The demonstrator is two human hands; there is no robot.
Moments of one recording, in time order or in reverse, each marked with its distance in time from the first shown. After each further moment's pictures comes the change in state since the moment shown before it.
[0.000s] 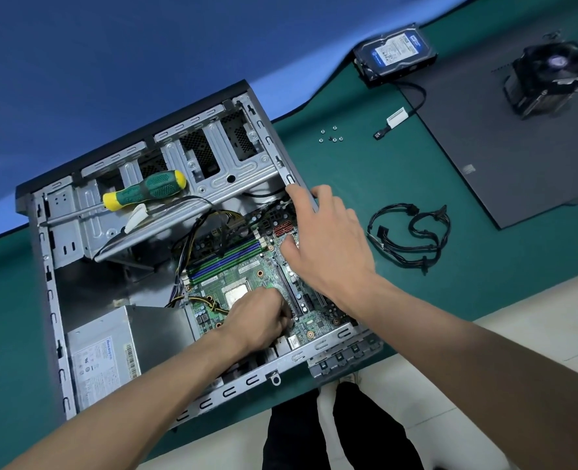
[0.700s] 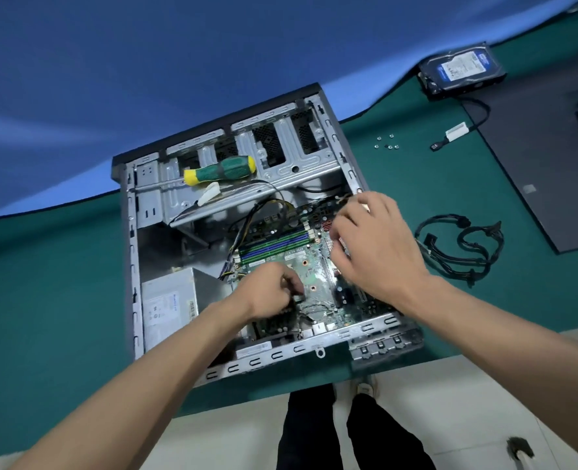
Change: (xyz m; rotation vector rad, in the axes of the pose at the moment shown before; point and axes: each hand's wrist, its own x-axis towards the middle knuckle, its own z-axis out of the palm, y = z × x) left_hand -0.035 -0.031 -0.033 -0.294 0.131 -0.092; right_hand -0.015 -0.002 -0.006 -0.162 0.106 -0.378
